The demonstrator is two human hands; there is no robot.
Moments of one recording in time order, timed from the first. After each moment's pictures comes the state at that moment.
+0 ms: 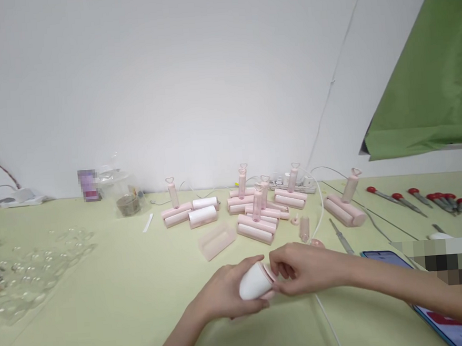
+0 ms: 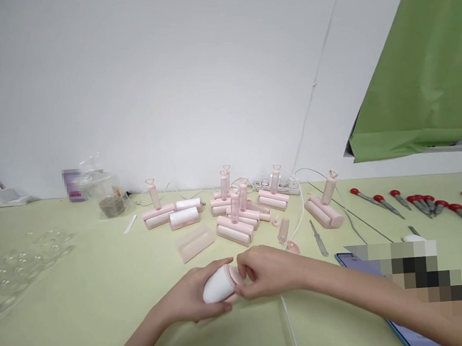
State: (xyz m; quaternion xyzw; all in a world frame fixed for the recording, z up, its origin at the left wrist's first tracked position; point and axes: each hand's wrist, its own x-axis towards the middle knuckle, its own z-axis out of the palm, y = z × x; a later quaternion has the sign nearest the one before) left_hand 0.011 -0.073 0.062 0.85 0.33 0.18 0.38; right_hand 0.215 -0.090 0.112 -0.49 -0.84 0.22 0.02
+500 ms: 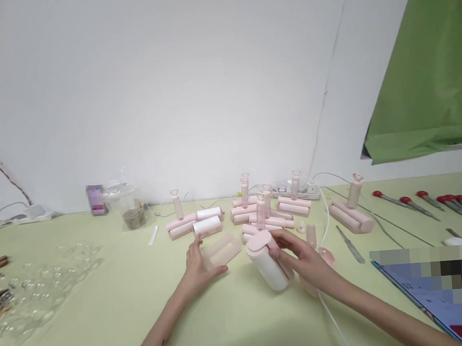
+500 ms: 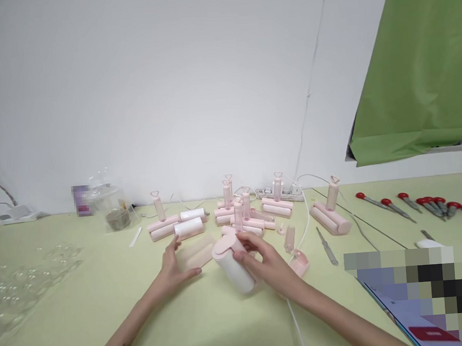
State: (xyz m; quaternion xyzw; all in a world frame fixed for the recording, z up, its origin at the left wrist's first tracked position) left_hand -0.038 -0.016 0.032 0.73 0.53 0.34 0.26; right_hand 0.203 -0.079 0.080 -0.46 -0.67 0.33 0.47
